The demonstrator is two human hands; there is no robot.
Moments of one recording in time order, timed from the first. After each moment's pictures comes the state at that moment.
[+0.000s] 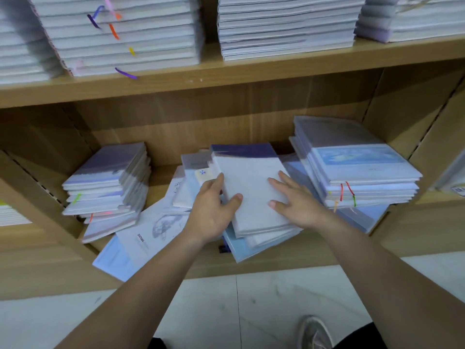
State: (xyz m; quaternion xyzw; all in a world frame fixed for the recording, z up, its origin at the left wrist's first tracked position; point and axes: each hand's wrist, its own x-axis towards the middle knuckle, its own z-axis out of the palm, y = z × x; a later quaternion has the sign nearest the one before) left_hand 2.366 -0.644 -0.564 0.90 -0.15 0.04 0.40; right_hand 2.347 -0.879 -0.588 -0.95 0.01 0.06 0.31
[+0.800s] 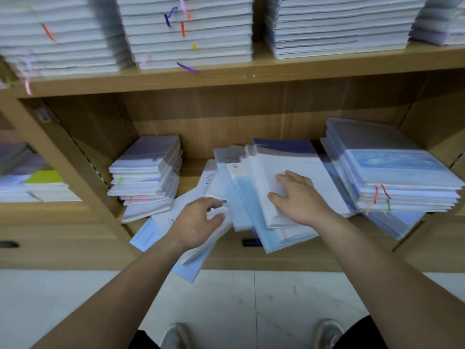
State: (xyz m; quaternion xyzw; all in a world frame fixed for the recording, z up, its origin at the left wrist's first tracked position) left_hand 2.346 -0.537 -0.574 0.95 -0.12 -0.02 0.28; right_hand 2.341 -0.799 -0.552 -0.97 0.01 0.03 0.25
